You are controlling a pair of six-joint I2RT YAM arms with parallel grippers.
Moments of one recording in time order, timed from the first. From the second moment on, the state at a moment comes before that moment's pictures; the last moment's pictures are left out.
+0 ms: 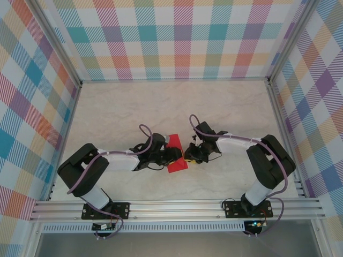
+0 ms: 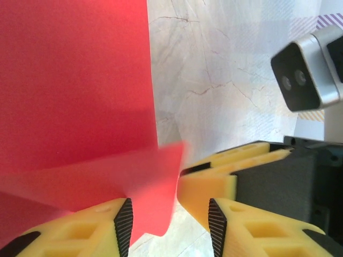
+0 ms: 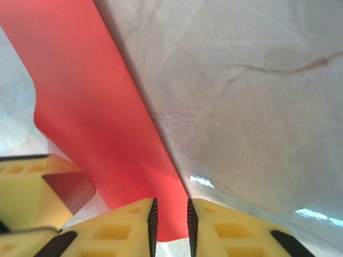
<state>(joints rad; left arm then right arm) -0.78 1.60 0.63 0.26 0.34 -1.14 0.61 1.63 0.82 -0.40 -0.49 0.83</state>
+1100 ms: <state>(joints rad) -0.78 1.61 0.63 0.25 0.29 -1.16 0.60 1.69 0.86 -0.26 -0.56 0.64</state>
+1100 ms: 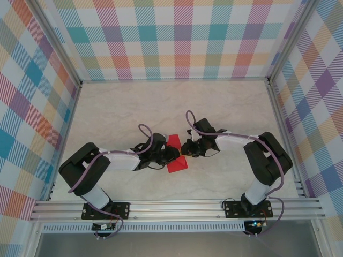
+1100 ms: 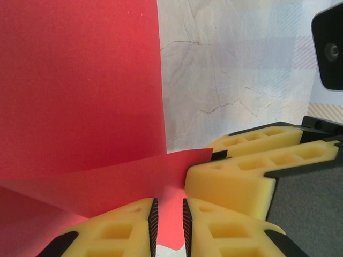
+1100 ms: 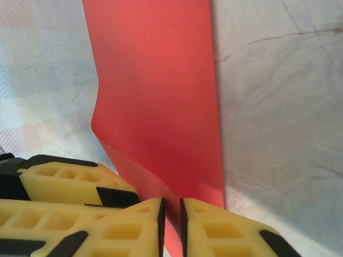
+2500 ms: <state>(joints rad) -0.78 1.65 0.66 0.23 0.29 -1.15 0.60 1.80 0.92 -0.26 -0.52 0.52</state>
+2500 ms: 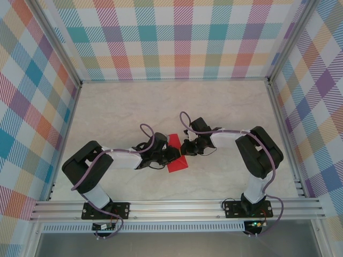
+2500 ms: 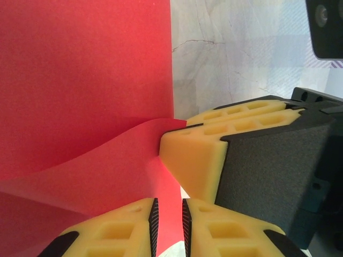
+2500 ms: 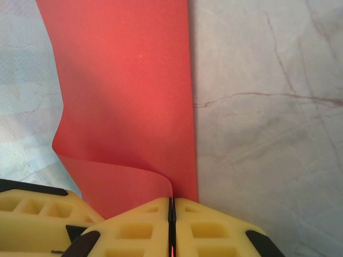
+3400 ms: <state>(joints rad) -0.78 1.68 0.67 0.21 0.27 -1.14 0.60 1.85 0.97 -0.29 -0.55 0.52</state>
